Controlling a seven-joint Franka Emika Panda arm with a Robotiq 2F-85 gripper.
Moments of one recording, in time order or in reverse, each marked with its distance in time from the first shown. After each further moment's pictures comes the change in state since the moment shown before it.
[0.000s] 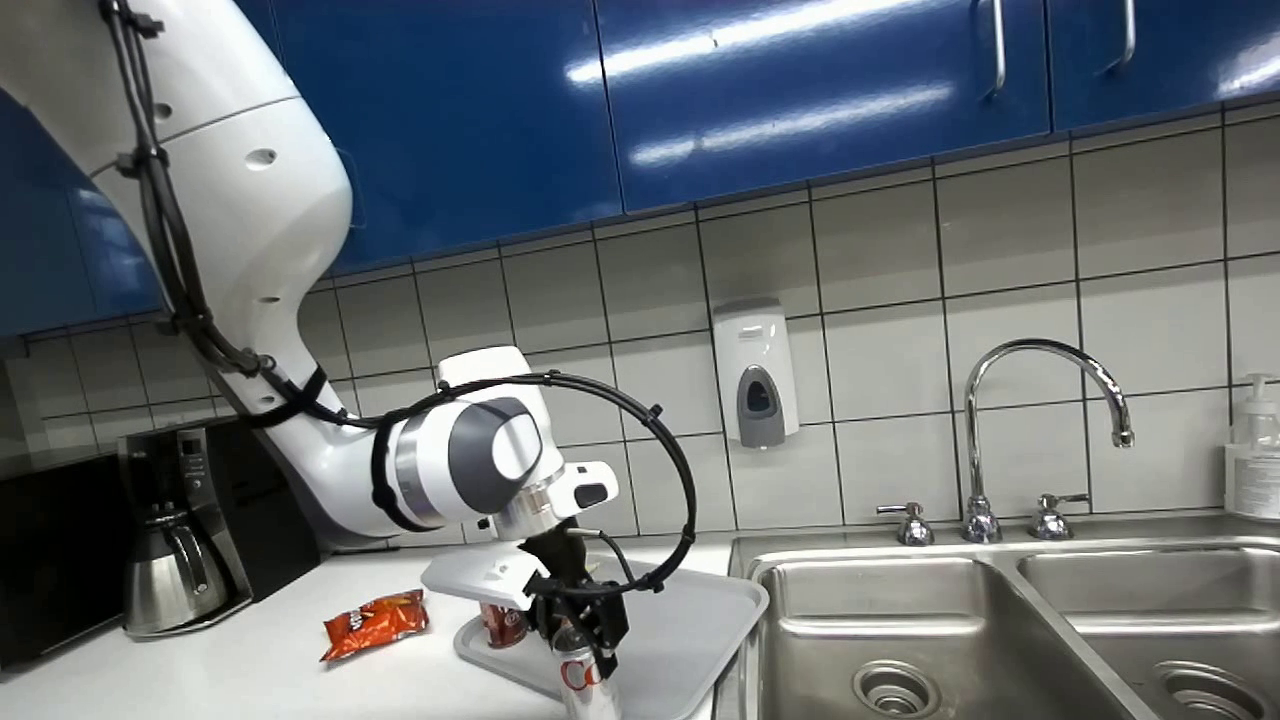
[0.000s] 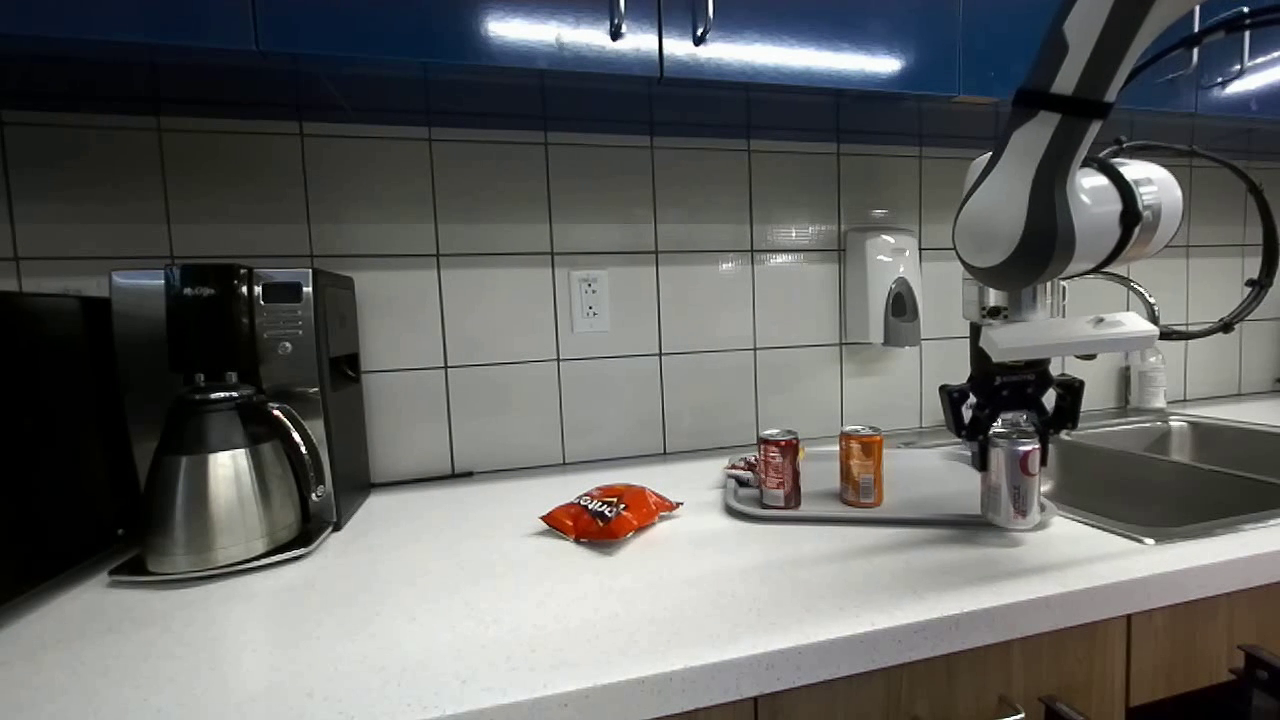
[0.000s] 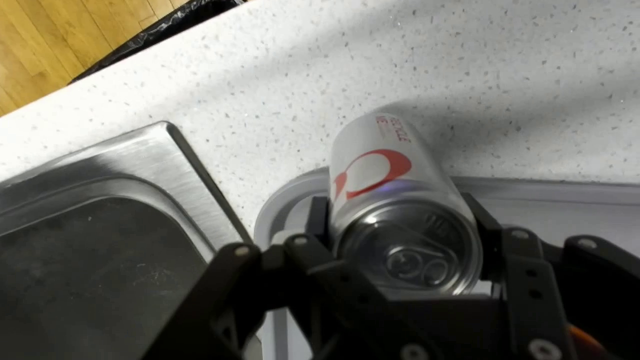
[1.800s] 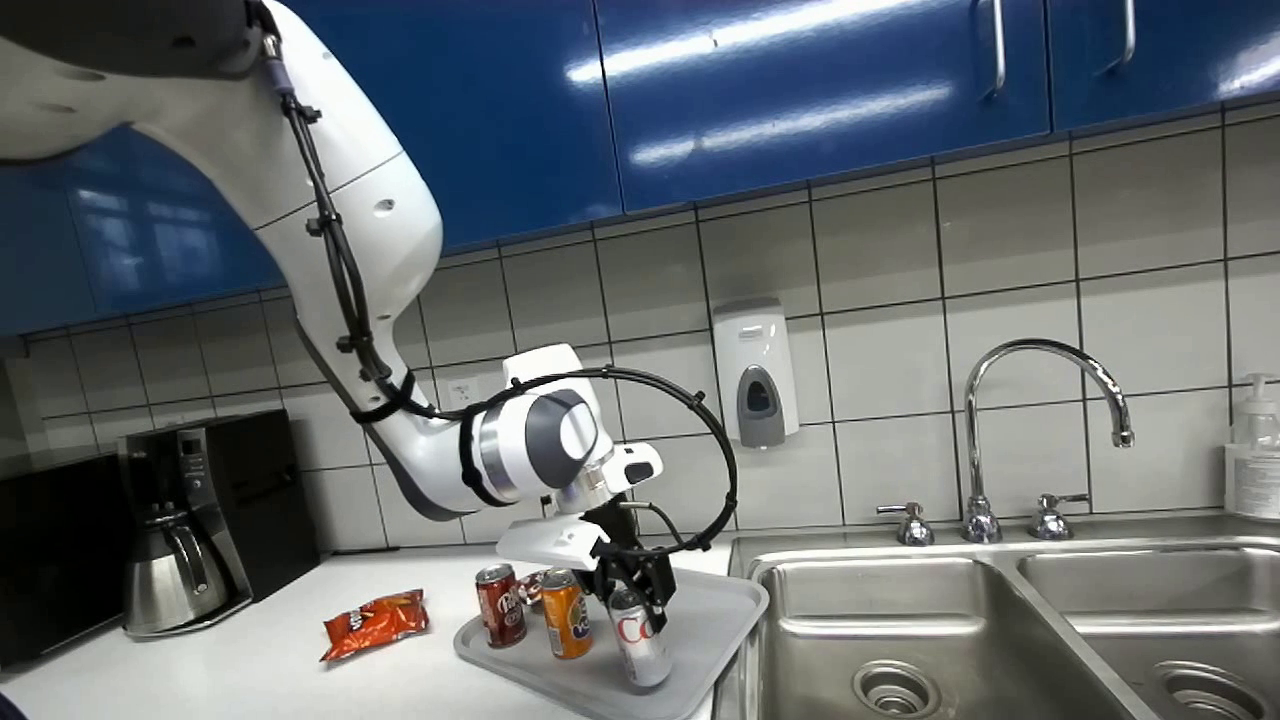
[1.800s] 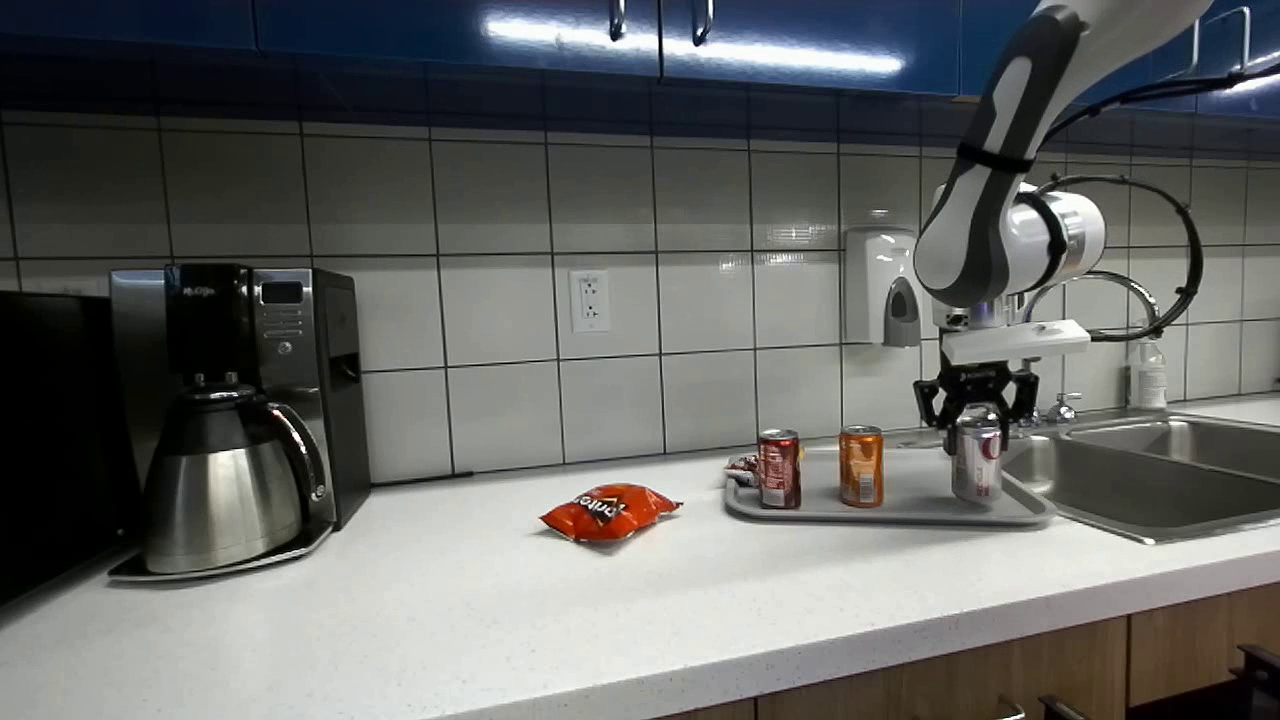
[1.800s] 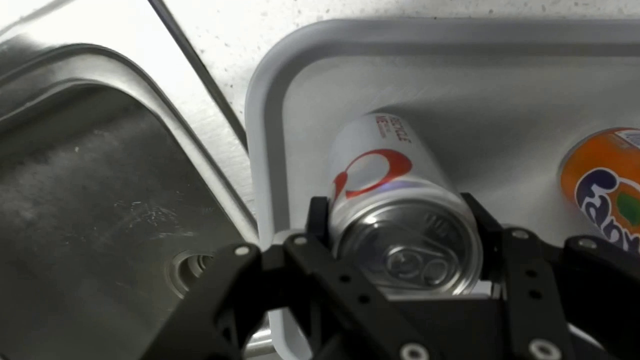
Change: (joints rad) arm -0.015 0.226 -0.001 0.263 0.021 0.001 0.000
